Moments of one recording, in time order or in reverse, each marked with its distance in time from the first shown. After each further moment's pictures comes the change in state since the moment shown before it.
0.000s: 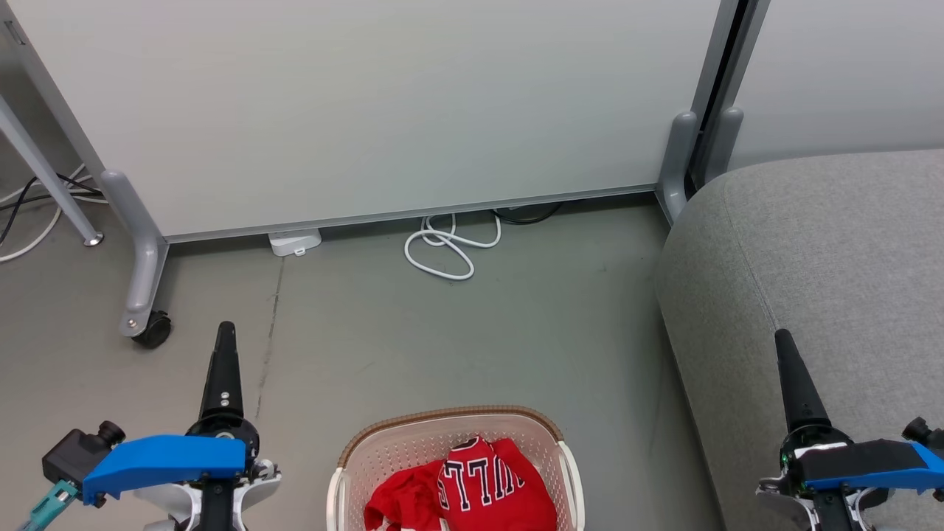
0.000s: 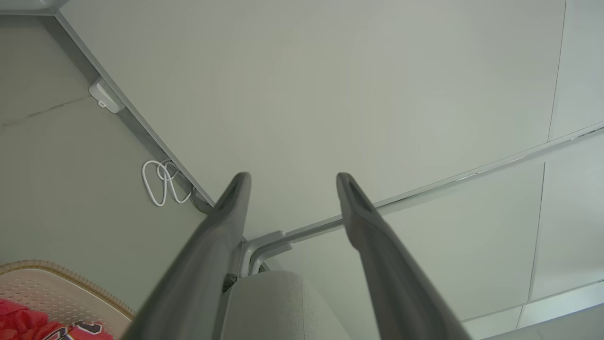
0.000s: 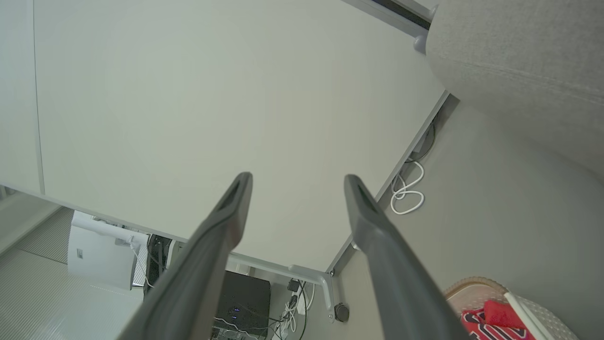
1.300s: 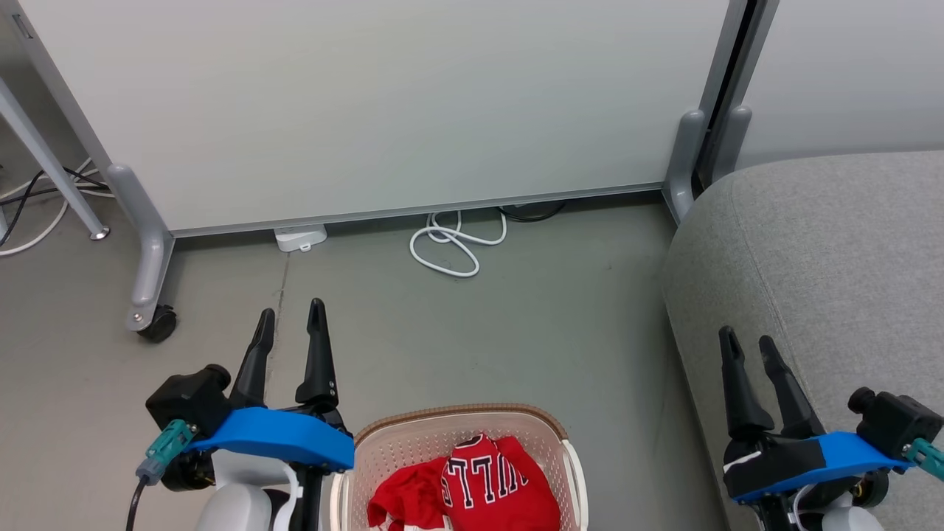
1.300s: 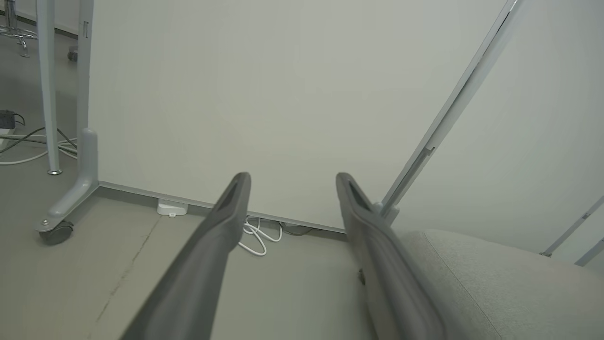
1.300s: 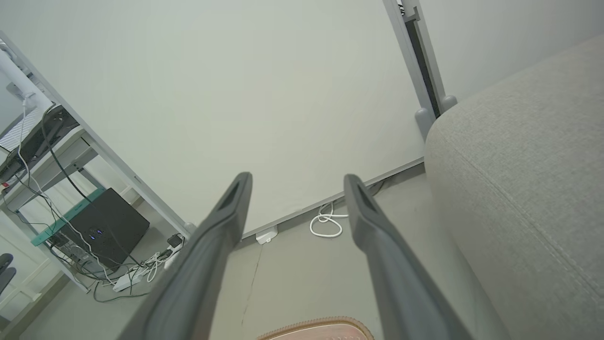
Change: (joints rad) left arm -0.059 0.013 -0.193 0.020 0.741 0.109 -0.122; right arm -0.020 -0.002 0.075 0.007 -0.661 0.001 -0.122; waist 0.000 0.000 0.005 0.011
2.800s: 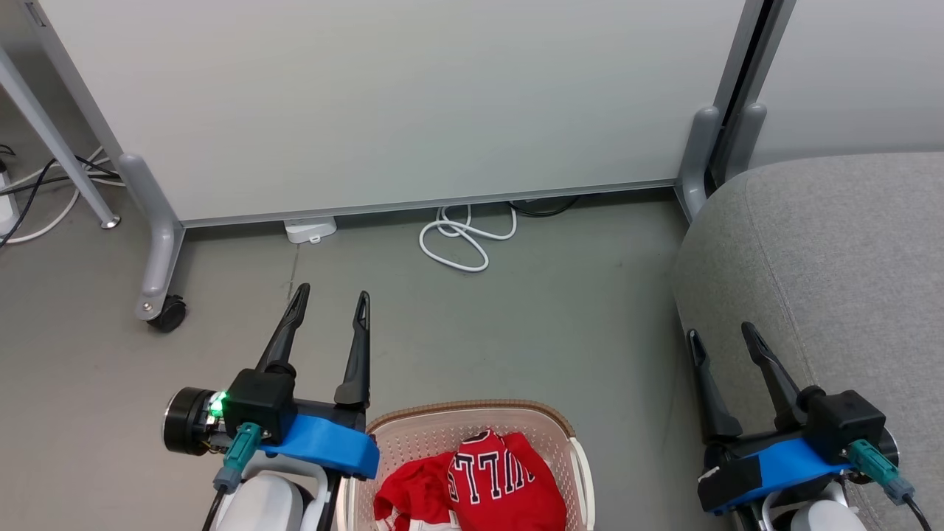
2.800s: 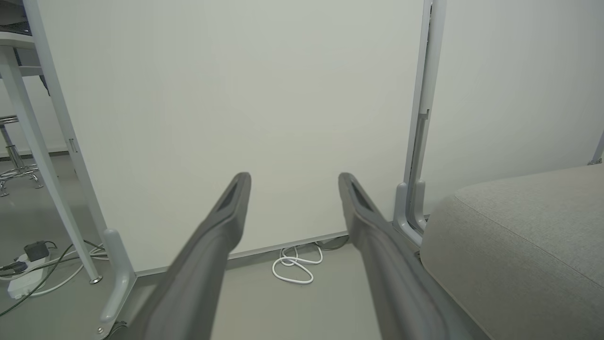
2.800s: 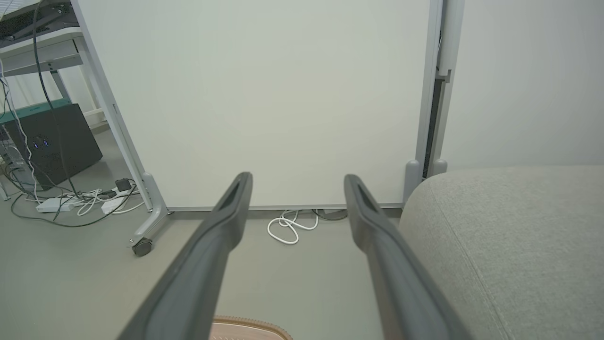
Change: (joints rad) left arm -0.038 0.028 -0.078 0.026 0.365 -0.012 -0.097; right arm -0.016 -0.003 0.031 0.019 -0.419 0.000 -0.099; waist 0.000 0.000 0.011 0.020
